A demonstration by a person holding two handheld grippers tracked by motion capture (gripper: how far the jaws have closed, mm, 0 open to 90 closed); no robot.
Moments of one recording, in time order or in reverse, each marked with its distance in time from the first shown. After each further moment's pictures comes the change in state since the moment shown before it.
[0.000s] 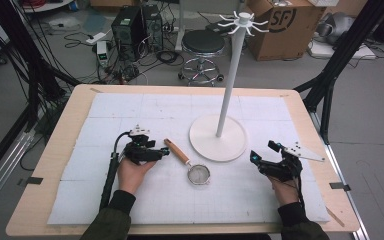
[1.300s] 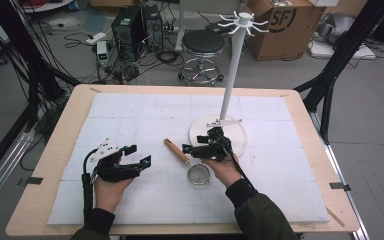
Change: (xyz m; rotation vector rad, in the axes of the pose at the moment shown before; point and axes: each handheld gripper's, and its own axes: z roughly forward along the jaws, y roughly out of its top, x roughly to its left) left arm -0.003 -0.028 -0.073 -0.215 -0.055 0.067; right arm 0.118 0.041 0.147 0.395 0.303 0.106
